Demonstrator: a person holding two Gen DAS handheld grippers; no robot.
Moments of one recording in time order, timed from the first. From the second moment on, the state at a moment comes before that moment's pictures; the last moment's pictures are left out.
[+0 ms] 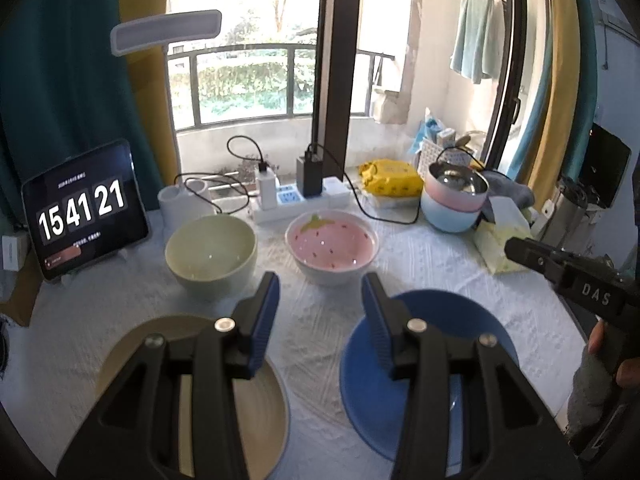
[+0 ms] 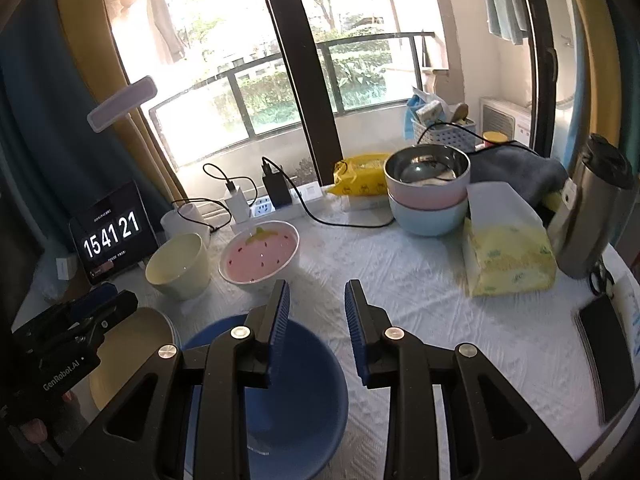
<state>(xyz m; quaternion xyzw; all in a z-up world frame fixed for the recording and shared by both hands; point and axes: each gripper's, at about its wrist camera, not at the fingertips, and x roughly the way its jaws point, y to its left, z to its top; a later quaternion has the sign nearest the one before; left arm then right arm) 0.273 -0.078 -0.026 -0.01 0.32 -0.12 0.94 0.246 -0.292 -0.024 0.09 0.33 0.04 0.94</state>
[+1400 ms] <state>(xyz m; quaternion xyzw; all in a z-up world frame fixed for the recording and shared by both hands) 0.398 -0.094 -0.069 -0.04 0.42 -0.12 0.90 0.382 -0.309 -0.051 0.06 0.39 0.13 0.91</state>
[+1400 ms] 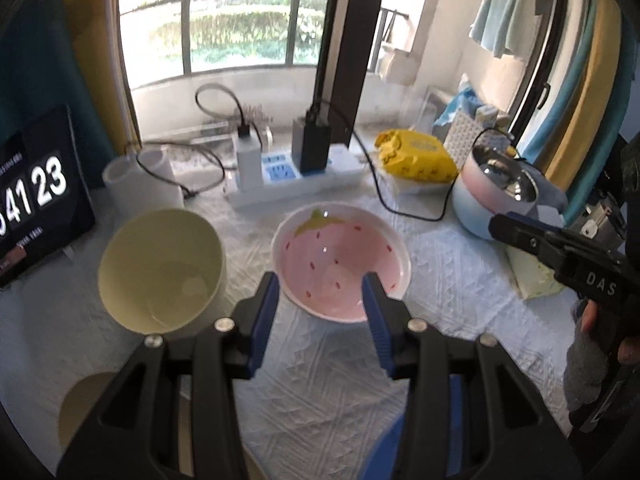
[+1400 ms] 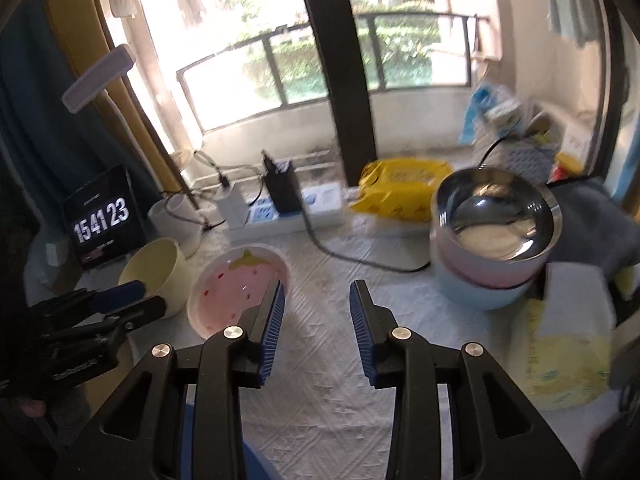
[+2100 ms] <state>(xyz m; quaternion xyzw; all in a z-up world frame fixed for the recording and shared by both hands) 0.439 -0.104 -0.116 0.00 0.49 -0.13 0.86 0.449 -0.287 -0.112 0.09 0.49 0.20 0.84</state>
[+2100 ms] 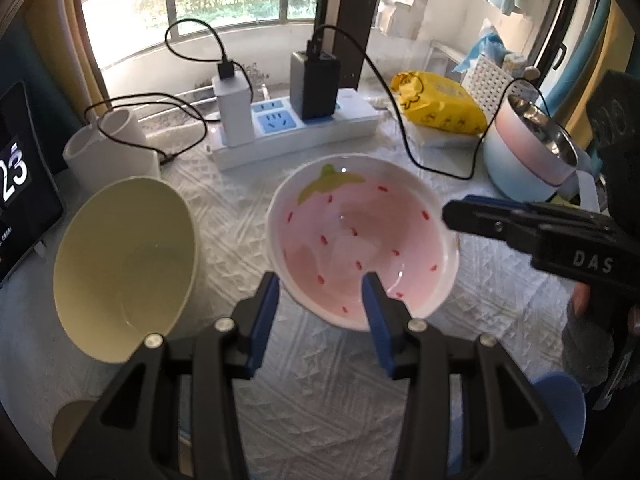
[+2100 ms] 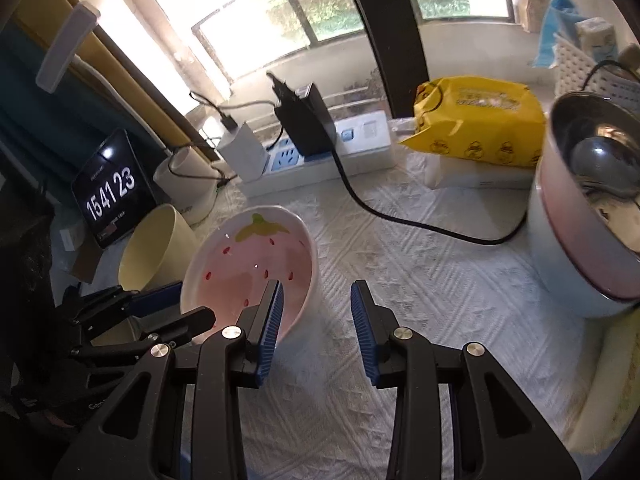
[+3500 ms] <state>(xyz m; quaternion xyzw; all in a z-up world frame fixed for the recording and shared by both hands) 0.445 -0.140 -0.108 0.09 0.42 -0.15 0.89 0.462 -0.281 -0.138 0.06 0.49 0.19 0.85</state>
